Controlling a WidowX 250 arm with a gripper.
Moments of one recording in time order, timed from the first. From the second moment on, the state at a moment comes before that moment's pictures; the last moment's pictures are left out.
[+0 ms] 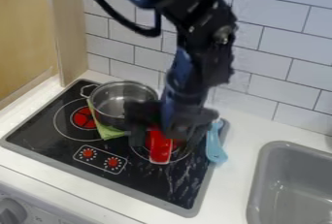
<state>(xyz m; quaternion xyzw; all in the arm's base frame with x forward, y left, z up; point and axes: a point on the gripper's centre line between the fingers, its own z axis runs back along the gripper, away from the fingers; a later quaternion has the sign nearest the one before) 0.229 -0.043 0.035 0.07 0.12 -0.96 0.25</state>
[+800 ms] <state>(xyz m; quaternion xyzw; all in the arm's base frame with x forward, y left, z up) 0.256 -0.041 0.010 0.07 0.08 -0.96 0.24</state>
